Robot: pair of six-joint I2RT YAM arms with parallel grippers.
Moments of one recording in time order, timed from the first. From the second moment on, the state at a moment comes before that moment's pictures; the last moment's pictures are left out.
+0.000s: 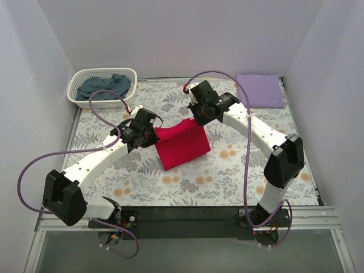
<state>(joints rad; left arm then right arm) -0.58 1.31 1.06 -0.67 -0.25 -0.87 0.71 1.75 1.67 -0.87 0.12 0.07</state>
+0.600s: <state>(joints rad) -0.46 1.57 1.06 -0.41 -0.25 -0.76 0.62 1.95 1.66 -0.59 0.05 0.04</state>
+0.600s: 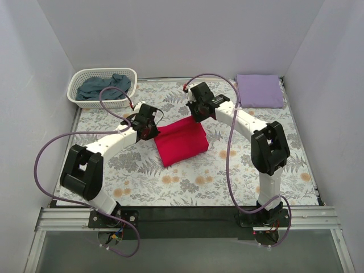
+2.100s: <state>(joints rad) -0.49 1.68 1.04 -0.28 -0.24 -0.64 0.56 1.74 1.18 -0.26 -0.19 0.12</state>
